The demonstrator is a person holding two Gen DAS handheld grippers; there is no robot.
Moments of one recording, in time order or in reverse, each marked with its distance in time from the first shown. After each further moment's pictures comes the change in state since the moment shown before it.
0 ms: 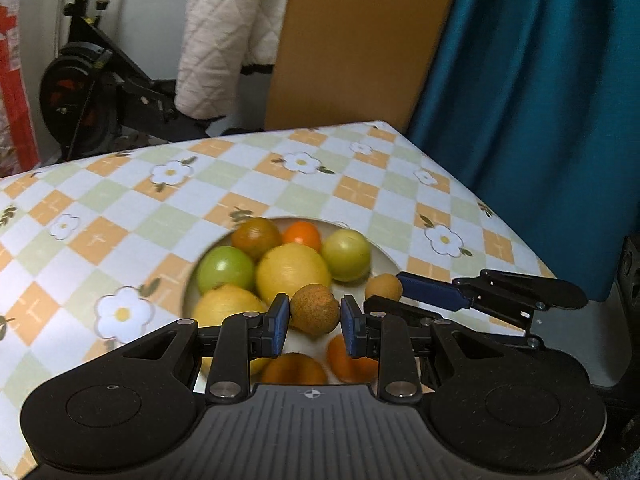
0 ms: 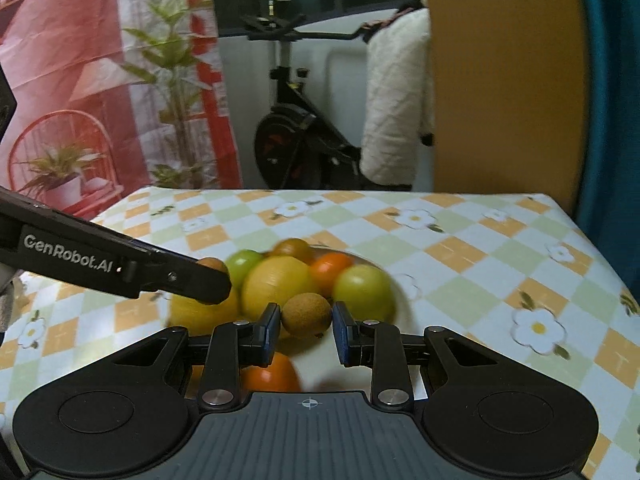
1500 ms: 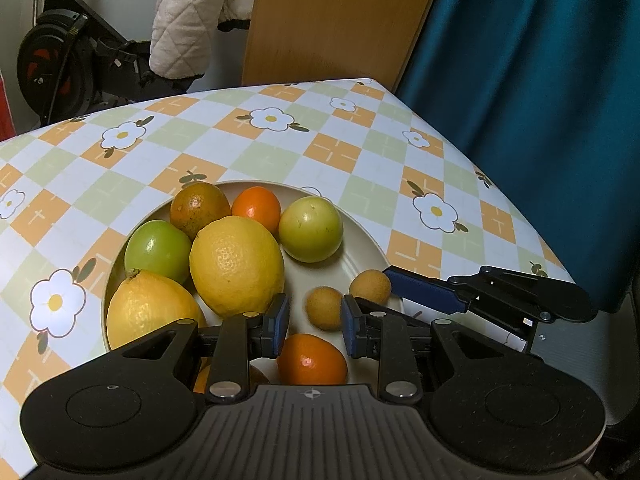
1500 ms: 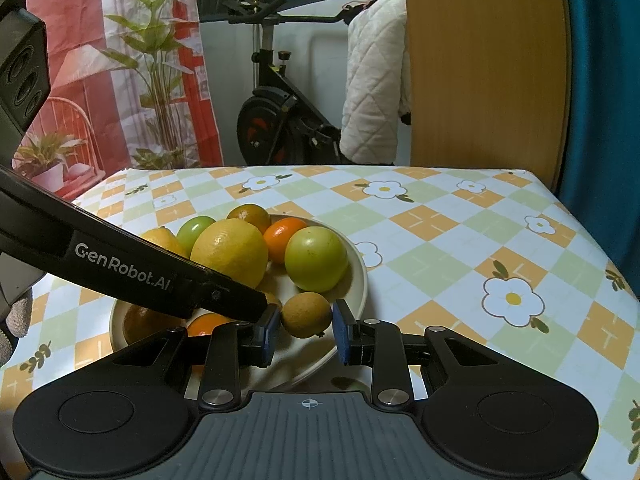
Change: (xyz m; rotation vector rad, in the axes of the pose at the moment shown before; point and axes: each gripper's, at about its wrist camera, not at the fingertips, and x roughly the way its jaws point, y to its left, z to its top) left arm 0.048 -0.017 0.003 -0.015 0.112 -0.034; right arm 0.011 -0.021 -0.017 -0.005 0.042 -0.029
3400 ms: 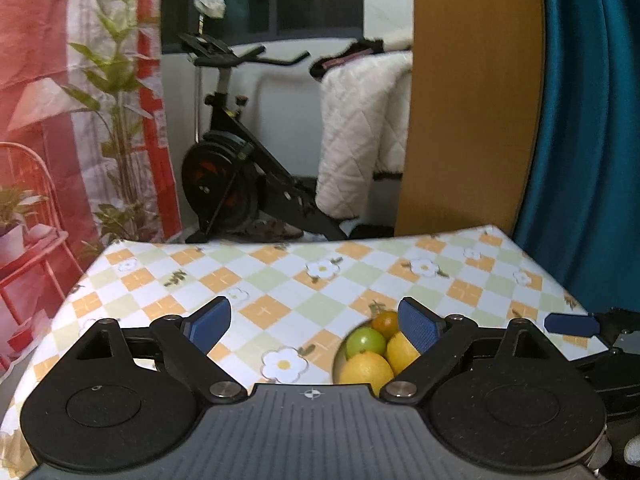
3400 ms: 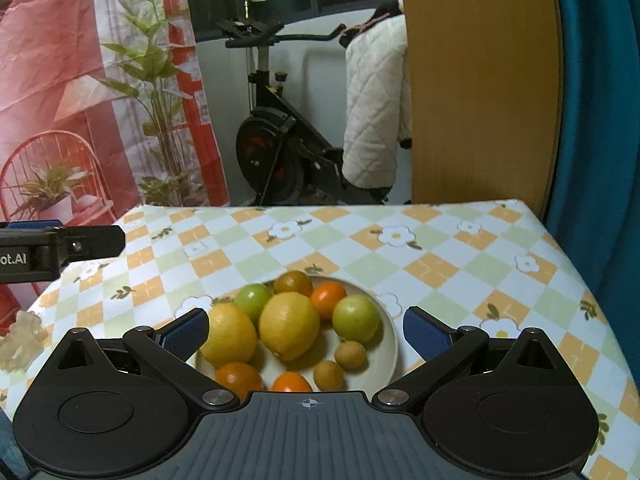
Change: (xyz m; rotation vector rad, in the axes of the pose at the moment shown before) left arm -0.172 0.007 -0.014 -0.090 -0.412 0.452; right arm -0.066 0.042 0.070 0.050 -0.012 -0.008
